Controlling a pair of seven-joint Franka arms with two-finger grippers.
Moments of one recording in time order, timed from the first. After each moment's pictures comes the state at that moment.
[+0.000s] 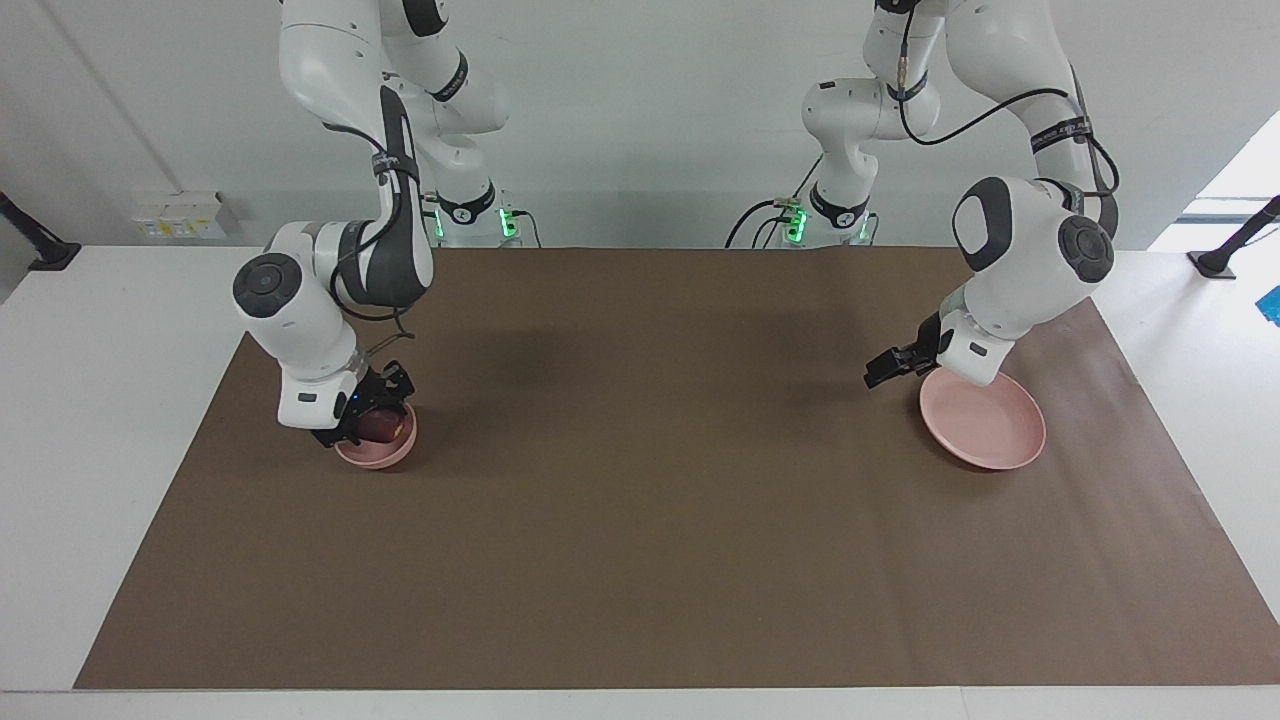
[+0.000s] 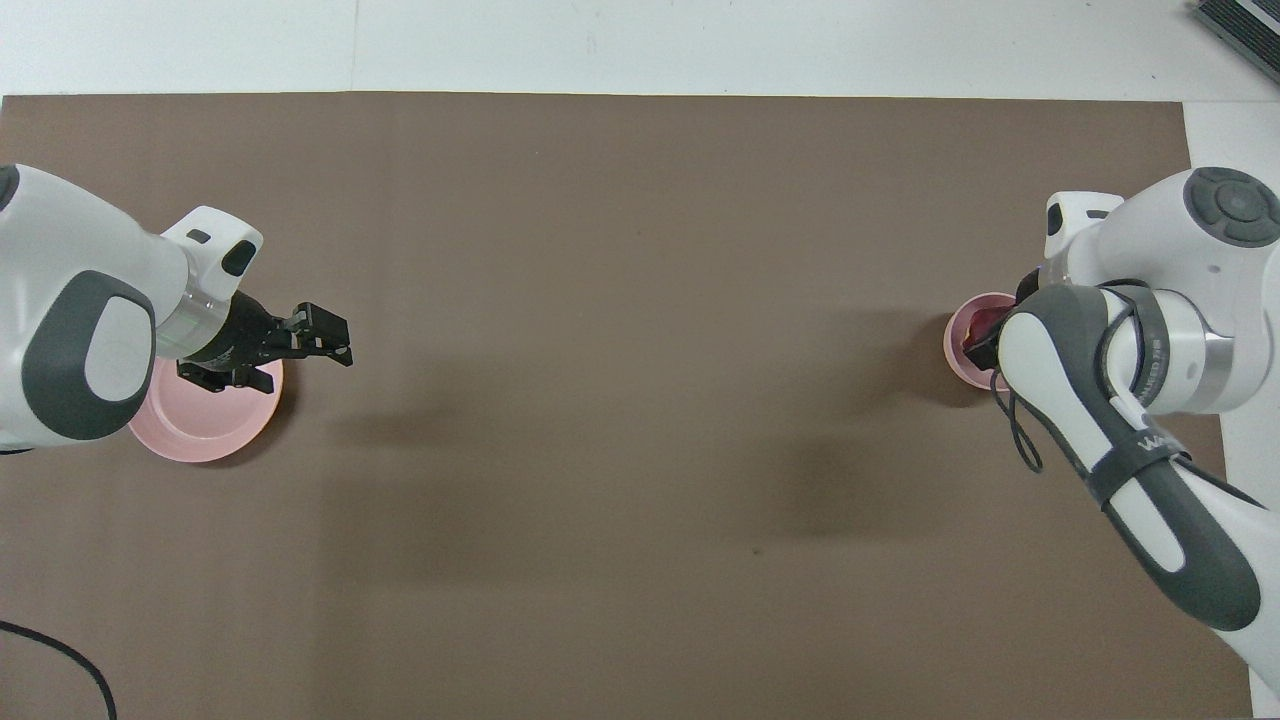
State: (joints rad) left arm -0.07 0.16 -0.03 -1.88 -0.18 1.89 -0.21; right arm 0.00 0.31 -0.04 -1.86 -0.01 2.09 -0.74
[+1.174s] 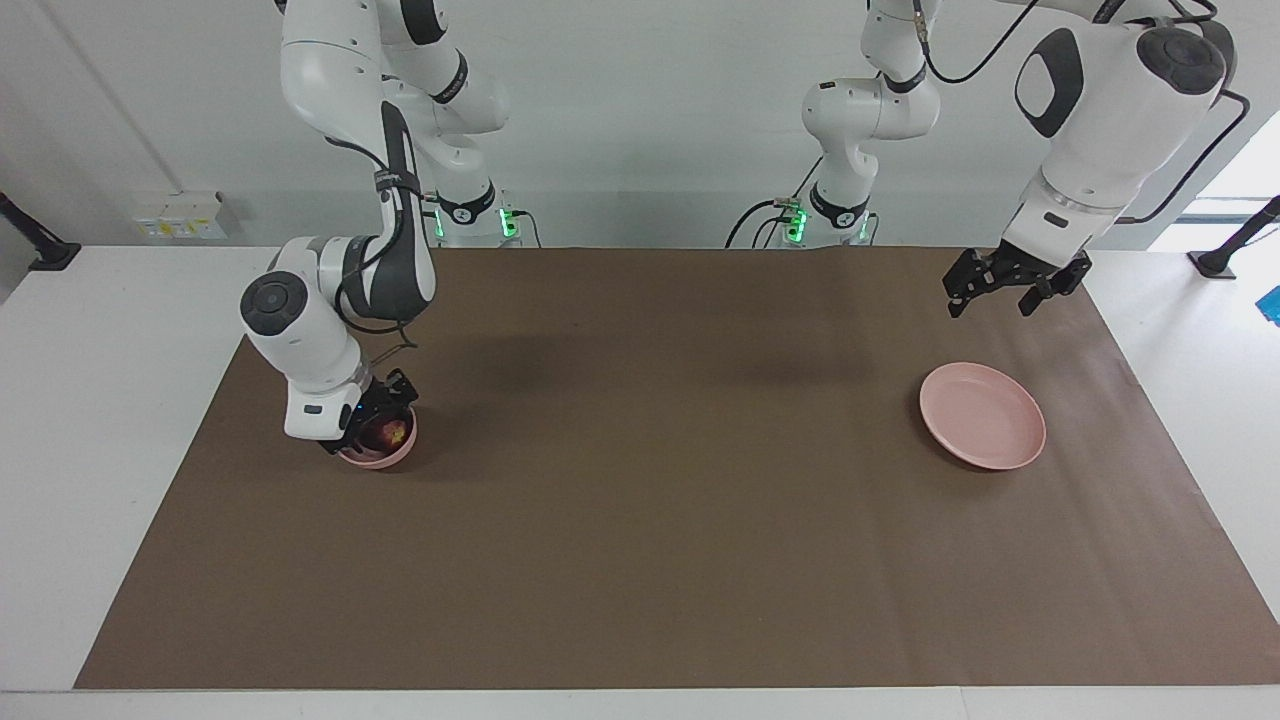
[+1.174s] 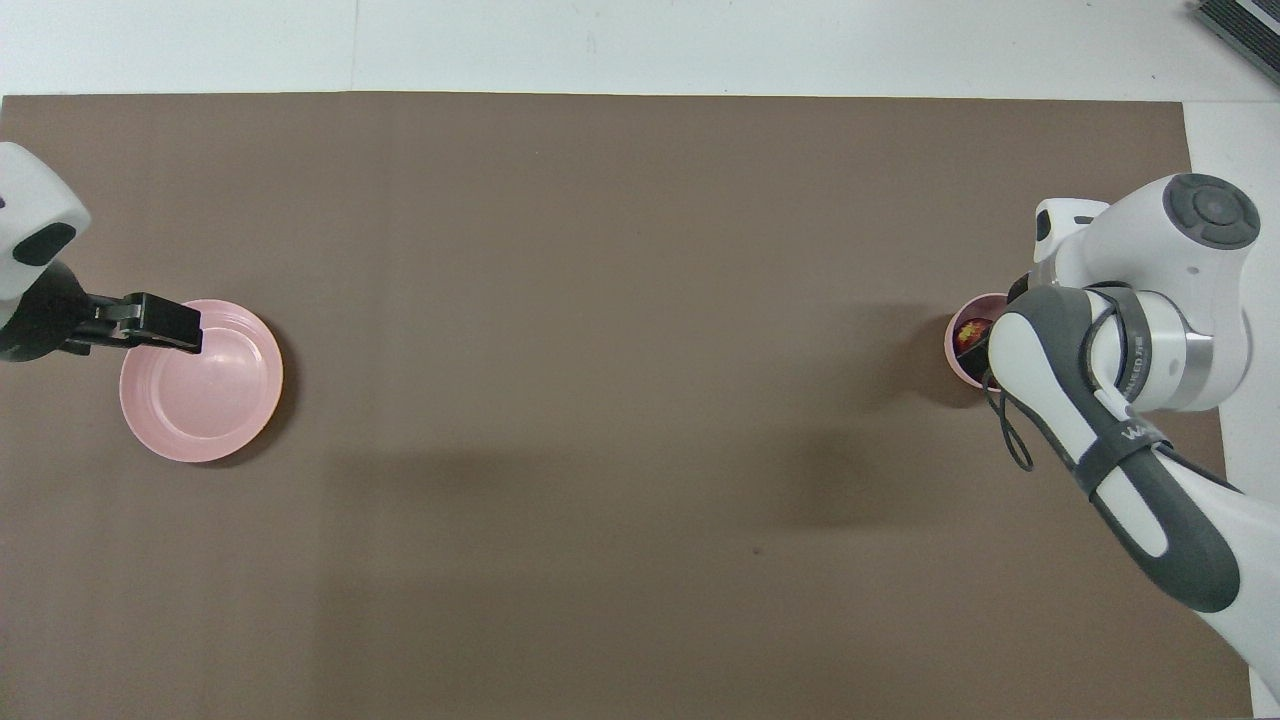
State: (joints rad) left arm -0.07 -0.03 0.00 -1.71 0.01 1.67 -0.03; right arm -0.01 0.34 -0.04 -1.86 -0.01 2.10 -0.74
